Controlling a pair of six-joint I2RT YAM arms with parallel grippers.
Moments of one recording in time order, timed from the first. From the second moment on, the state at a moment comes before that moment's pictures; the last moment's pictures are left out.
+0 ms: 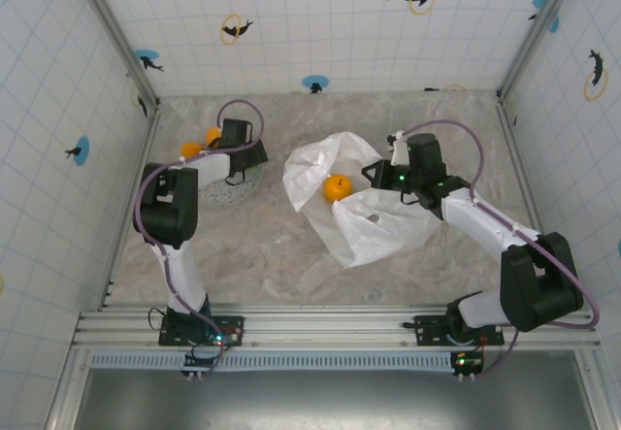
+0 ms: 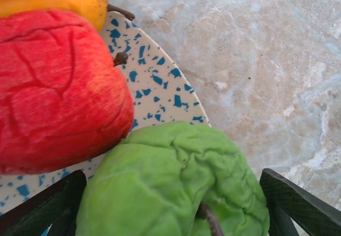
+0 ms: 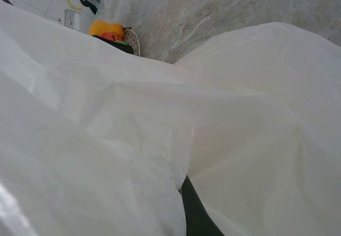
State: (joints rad) left arm -0.22 1.99 1.23 -0.12 -0.04 -0.44; right arm 0.39 1.39 0.85 -0.07 -0.46 0.53
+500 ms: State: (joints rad) left arm -0.22 1.76 1.00 -0.05 0.00 -0.48; right arm 0.40 1.39 0.85 -0.08 -0.46 0.53
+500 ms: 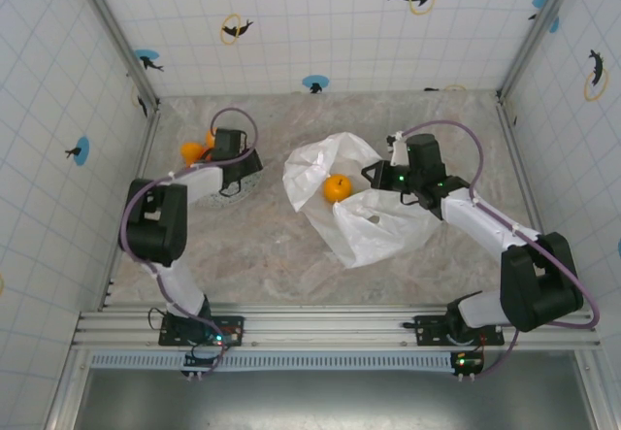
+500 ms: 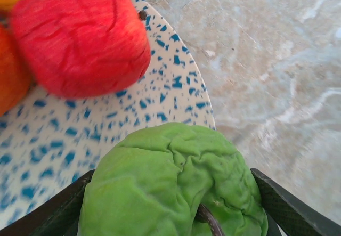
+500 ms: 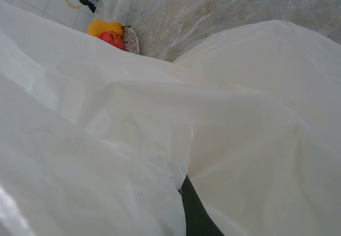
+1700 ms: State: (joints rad) left arm -0.83 1.11 0.74 -0.14 0.50 -0.39; right arm 0.40 1.41 0.93 -0.10 -0.40 0.52
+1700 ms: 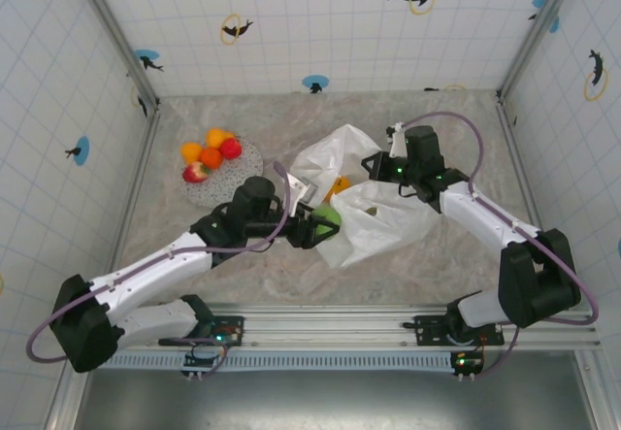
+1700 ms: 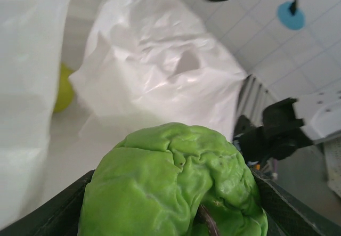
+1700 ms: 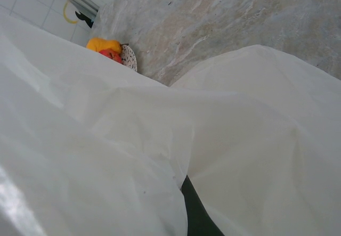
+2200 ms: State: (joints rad) left arm -0.83 1.25 0.77 -0.17 0.17 -0.37; right arm 0.38 1.41 0.93 -0.11 -0.45 0.55
